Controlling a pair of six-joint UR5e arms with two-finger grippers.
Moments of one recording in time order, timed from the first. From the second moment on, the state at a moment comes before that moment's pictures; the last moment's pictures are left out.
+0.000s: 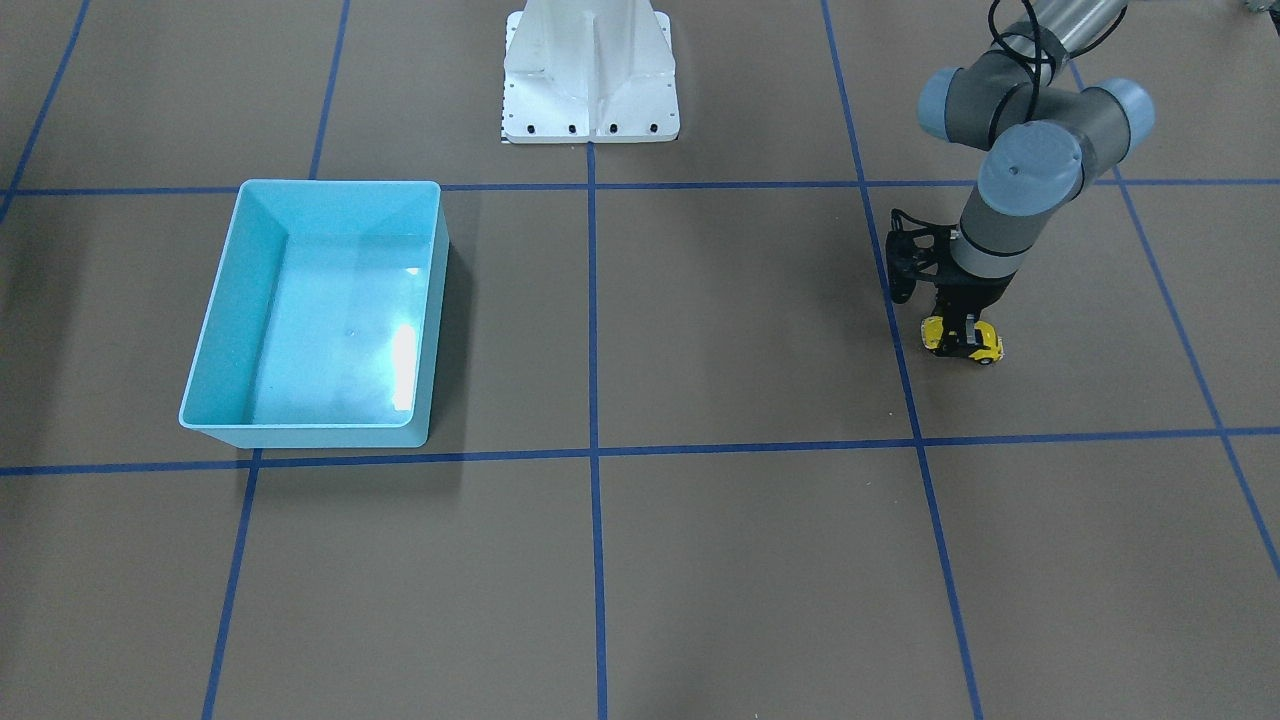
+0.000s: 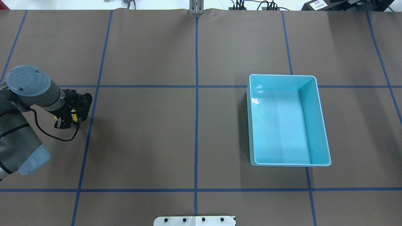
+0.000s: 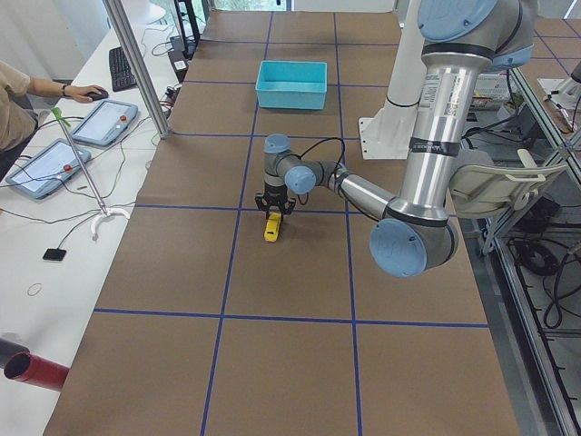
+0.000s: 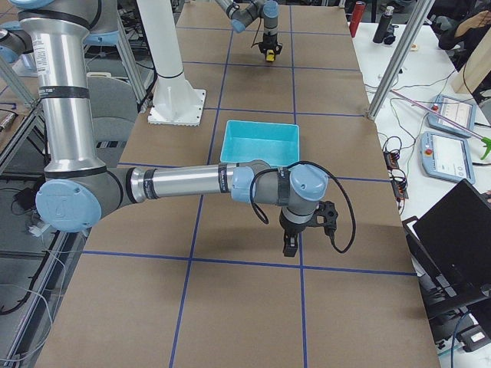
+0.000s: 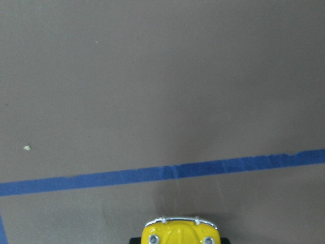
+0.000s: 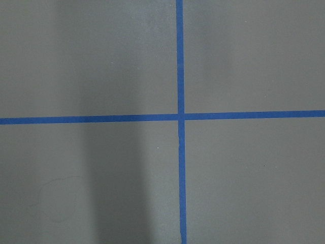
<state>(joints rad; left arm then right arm) -0.75 -1.75 -1.73 -1.79 -1.93 0.74 1.58 -1.49 1.62 -1.74 2.37 0.00</state>
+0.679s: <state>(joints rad) -0.77 -1.70 -1.72 -1.84 -1.93 0.77 1.58 -1.49 1.62 -1.74 2.37 0.01</state>
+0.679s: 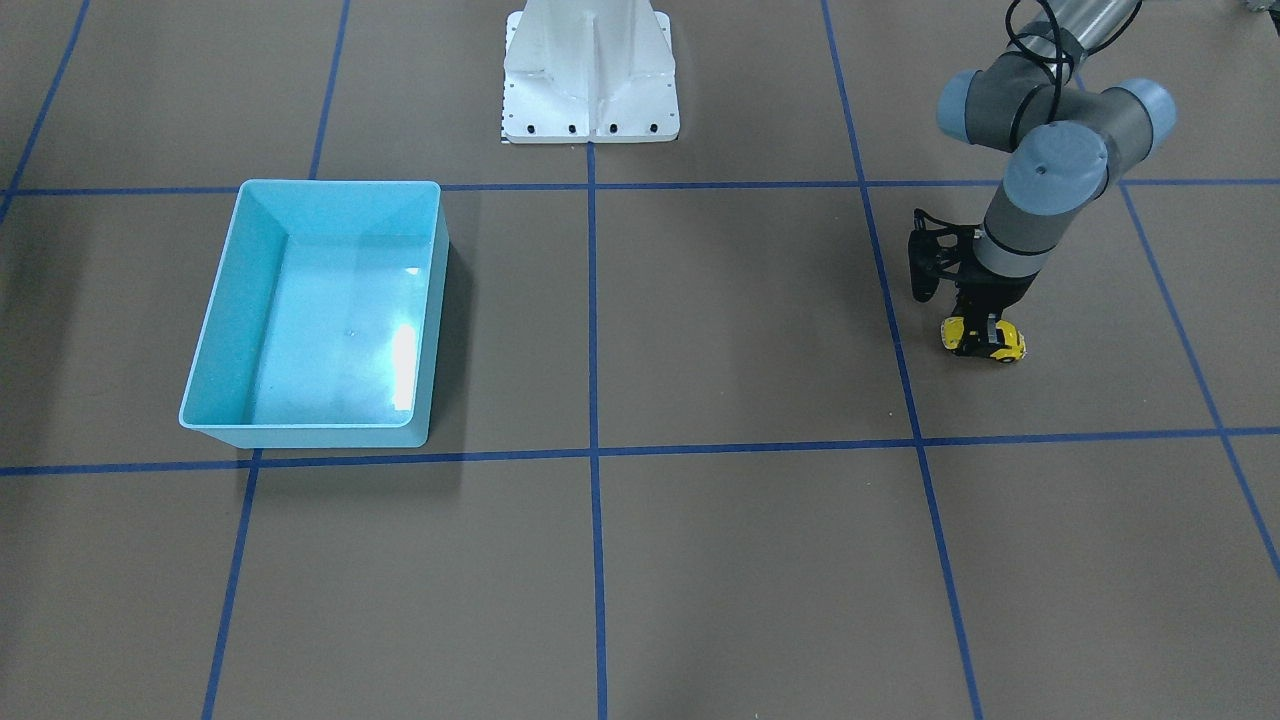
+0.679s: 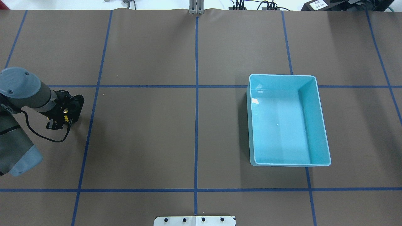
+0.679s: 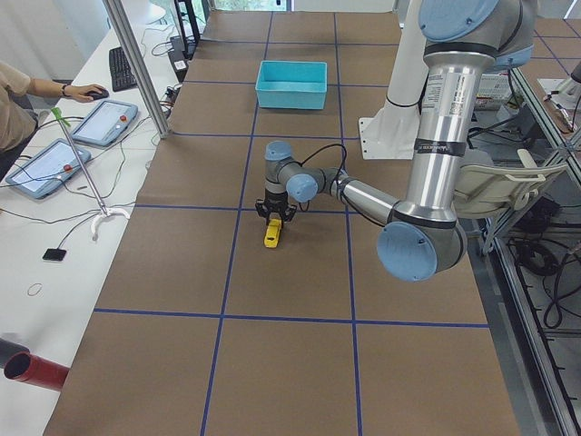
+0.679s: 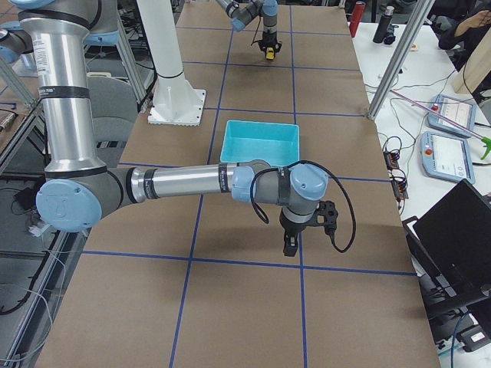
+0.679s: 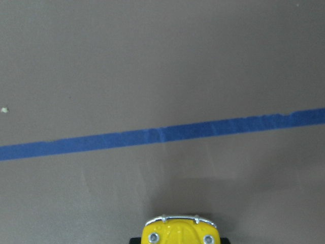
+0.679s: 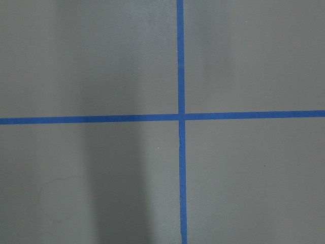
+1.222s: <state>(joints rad) -0.78 -1.68 -1.72 -1.85 -1.93 0.80 1.57 -1.48 1.62 -1.74 2.37 0.01</state>
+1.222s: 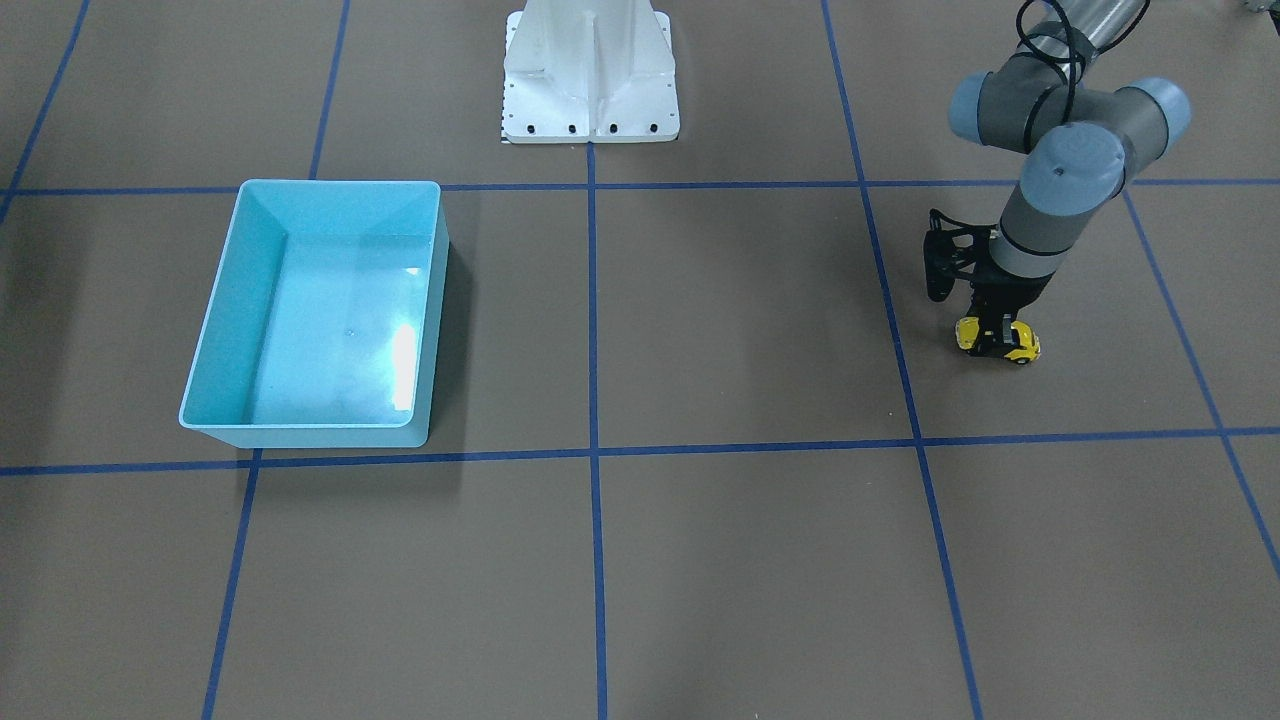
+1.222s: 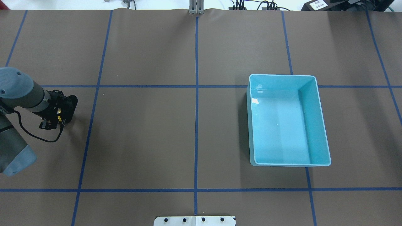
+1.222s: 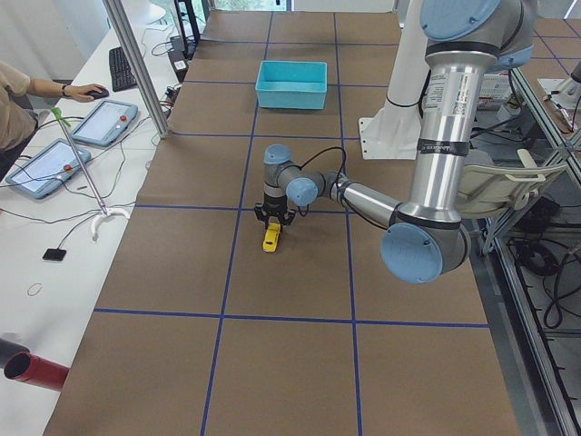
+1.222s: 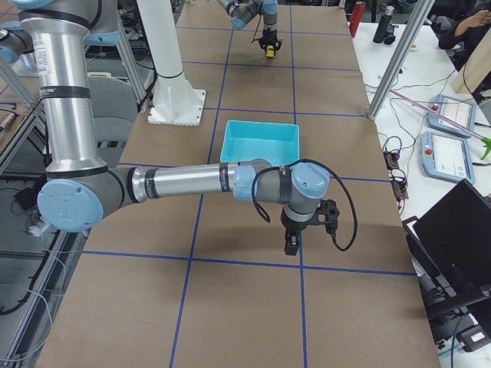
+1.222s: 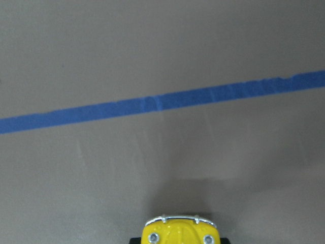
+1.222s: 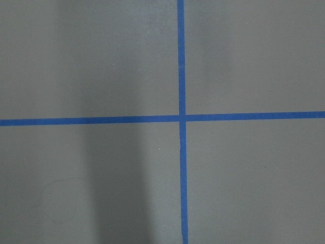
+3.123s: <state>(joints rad) -0.86 -1.63 -1.67 -1.90 -1.98 0.89 1.57 -1.48 1.62 -1.74 2.37 0.01</state>
